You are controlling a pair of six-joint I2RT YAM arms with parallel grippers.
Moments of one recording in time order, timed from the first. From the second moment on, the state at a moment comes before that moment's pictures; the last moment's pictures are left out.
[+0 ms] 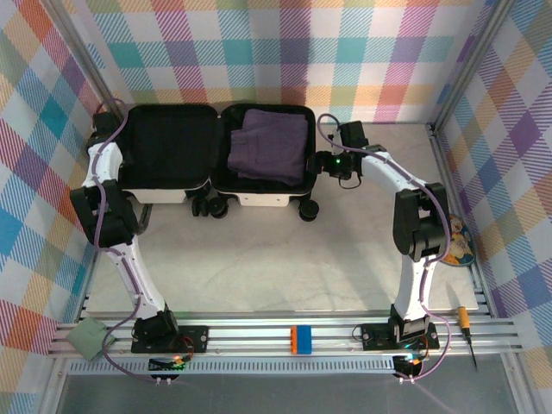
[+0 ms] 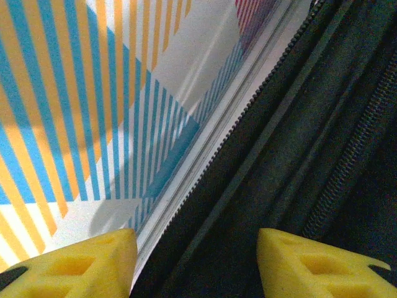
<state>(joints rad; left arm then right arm) 0.34 2.23 1.97 -0.69 -0.35 -0.05 0.28 1.99 1.57 -0.50 -0.33 0.35</state>
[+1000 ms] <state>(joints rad) 0.36 1.84 1.71 -0.70 -0.04 -0.16 0.28 2.07 1.60 -0.47 -0.25 0.39</state>
